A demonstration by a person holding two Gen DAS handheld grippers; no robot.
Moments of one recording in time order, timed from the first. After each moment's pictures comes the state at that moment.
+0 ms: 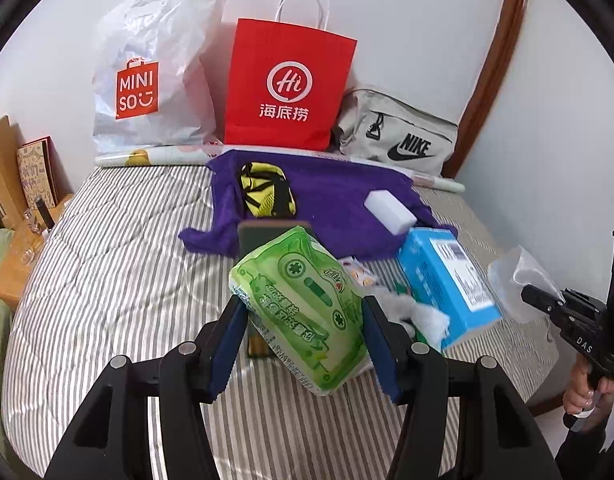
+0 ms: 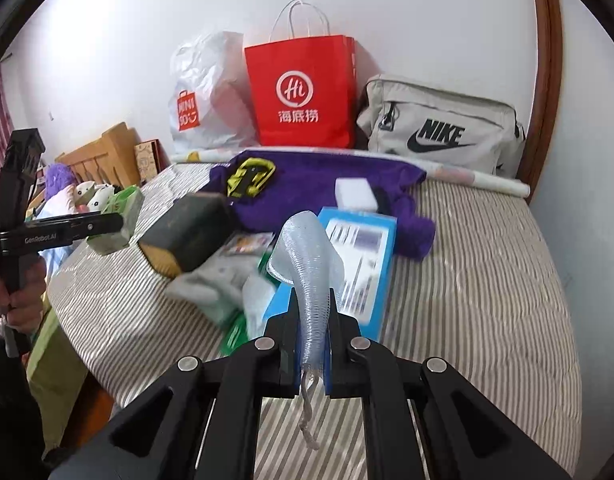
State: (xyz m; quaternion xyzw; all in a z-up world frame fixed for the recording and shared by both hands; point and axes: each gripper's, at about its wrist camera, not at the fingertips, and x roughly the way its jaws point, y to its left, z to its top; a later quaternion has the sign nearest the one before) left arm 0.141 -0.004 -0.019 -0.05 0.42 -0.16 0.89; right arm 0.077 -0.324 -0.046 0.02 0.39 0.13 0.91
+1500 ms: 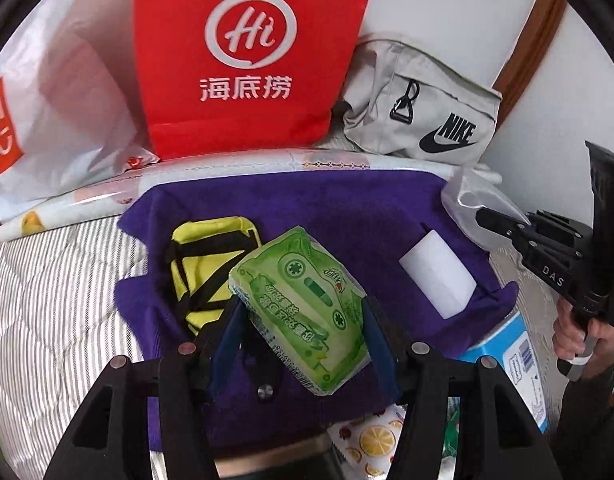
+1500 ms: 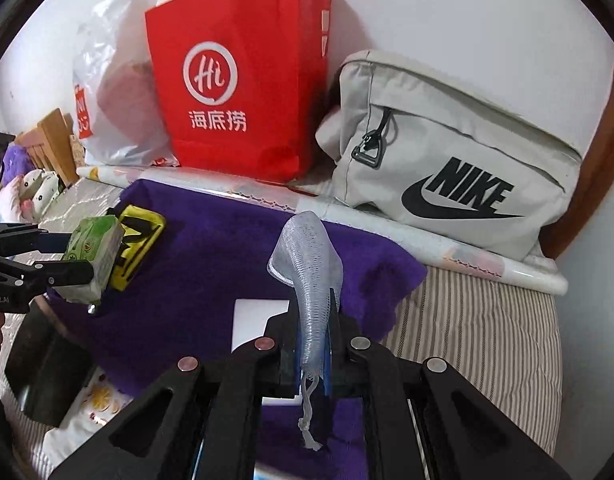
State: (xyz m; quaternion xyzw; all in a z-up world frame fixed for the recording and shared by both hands) left arm 0.354 -0.079 -0.076 0.00 0.51 -0.20 0.84; right arm 0.342 -0.327 -0.092 -0.04 0.44 0.11 0.89
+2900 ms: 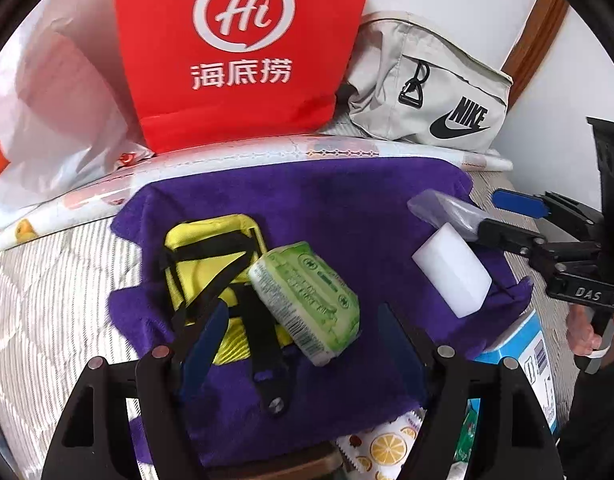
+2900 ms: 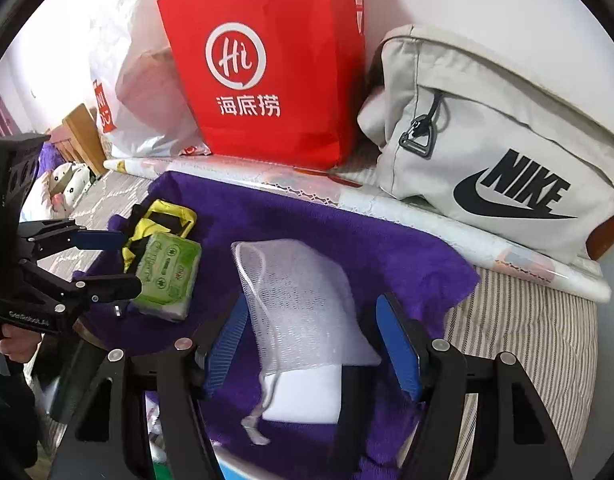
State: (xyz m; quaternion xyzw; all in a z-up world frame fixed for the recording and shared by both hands) left arm 0.365 -0.082 -0.084 0.02 0.53 -0.19 0.82; right arm 0.360 -0.319 -0.097 -0.01 0.48 0.17 0.86
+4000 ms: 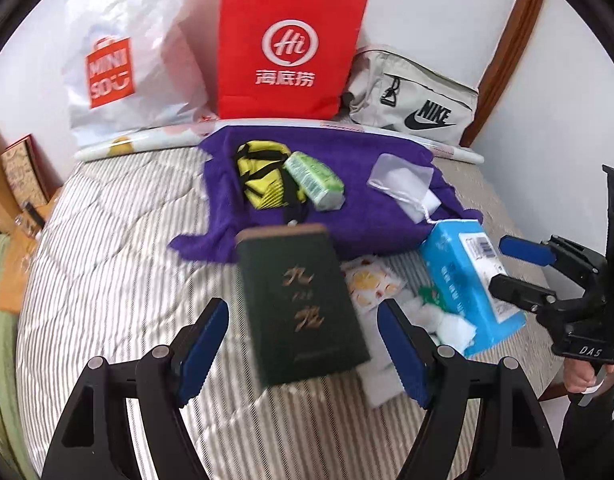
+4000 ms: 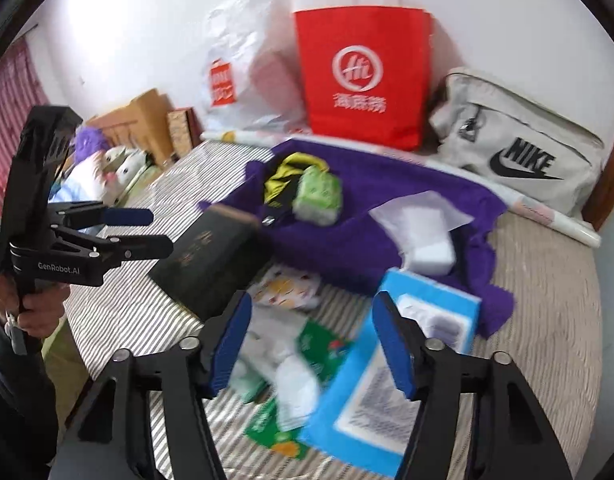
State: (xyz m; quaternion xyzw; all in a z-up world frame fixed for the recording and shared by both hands) left arm 0.194 -0.011 -0.035 -0.01 0.49 -0.15 0.86; right arm 0.173 -0.263 -0.049 -0.01 0.44 0.23 0.87
